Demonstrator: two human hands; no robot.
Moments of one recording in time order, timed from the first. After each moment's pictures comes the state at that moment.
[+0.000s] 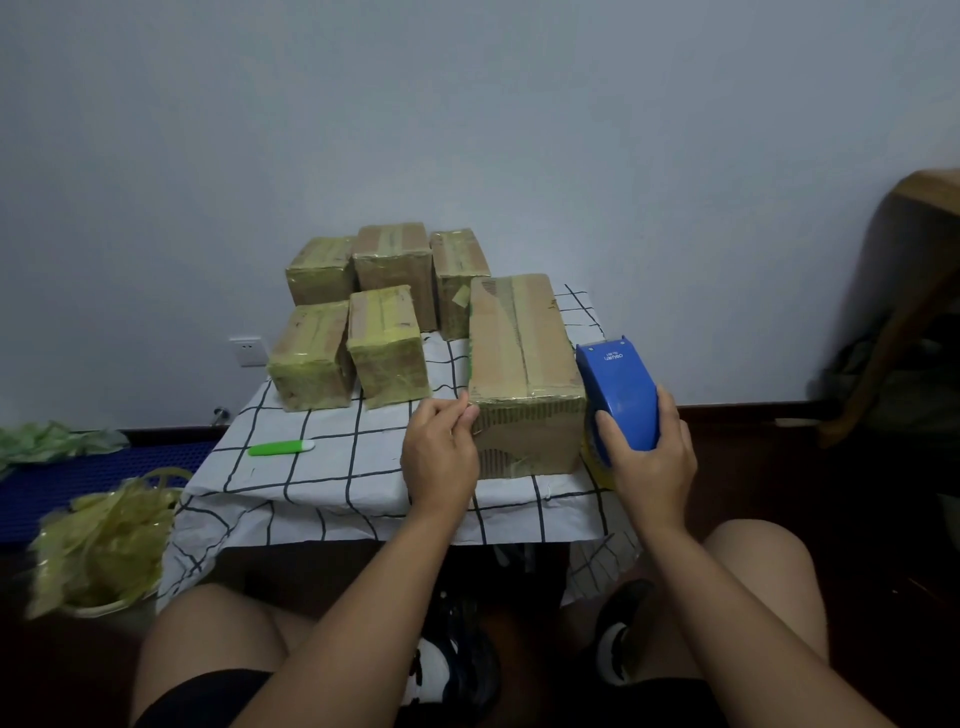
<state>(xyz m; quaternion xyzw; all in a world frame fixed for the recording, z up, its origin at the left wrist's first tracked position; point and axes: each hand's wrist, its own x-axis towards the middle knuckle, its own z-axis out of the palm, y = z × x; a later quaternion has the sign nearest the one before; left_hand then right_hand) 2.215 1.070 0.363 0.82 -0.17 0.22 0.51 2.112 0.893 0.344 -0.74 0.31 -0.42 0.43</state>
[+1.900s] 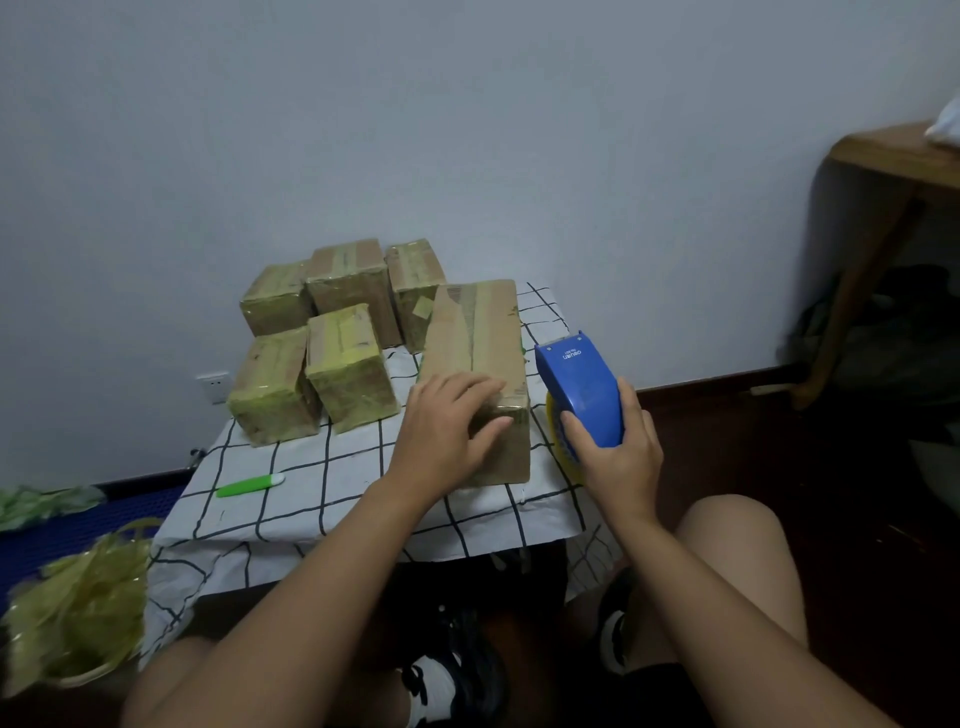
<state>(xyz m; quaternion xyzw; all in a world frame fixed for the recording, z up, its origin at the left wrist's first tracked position) 2.237 1.052 0.394 0.79 -0.50 0.25 0.25 2.109 0.893 0.341 -0.73 0.31 -0.44 0.43</state>
